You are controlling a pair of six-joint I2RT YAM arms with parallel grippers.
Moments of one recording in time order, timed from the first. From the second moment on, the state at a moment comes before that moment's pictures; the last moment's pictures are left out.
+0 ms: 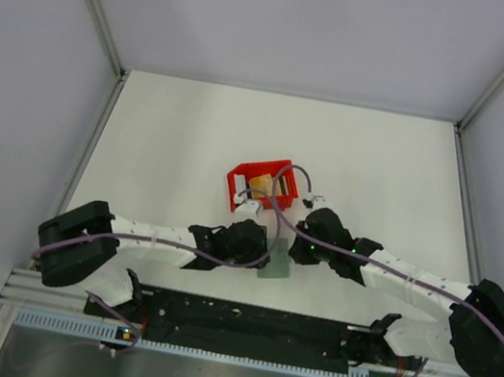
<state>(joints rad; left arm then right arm) -1.09 1.42 0.61 0.02 -0.24 -0.96 0.85 1.23 0.60 -0.21 0.06 0.60</state>
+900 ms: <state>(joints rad) -1.08 1.54 0.65 0.07 -0.23 -0.97 0.83 1.32 0.58 -0.15 -0.03 0.58</state>
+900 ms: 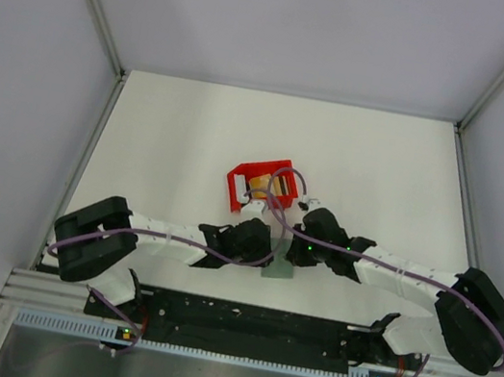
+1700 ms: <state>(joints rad) -1.07 1.54 0.65 0.07 -0.23 -0.97 0.82 1.36 0.61 -0.14 -0.04 0.59</state>
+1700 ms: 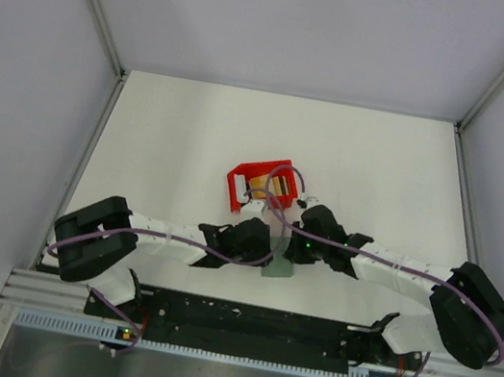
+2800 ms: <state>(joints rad) -1.07 1.54 0.64 0.10 -0.22 -0.94 0.84 1.55 0.83 -0.36 0.02 0.64</state>
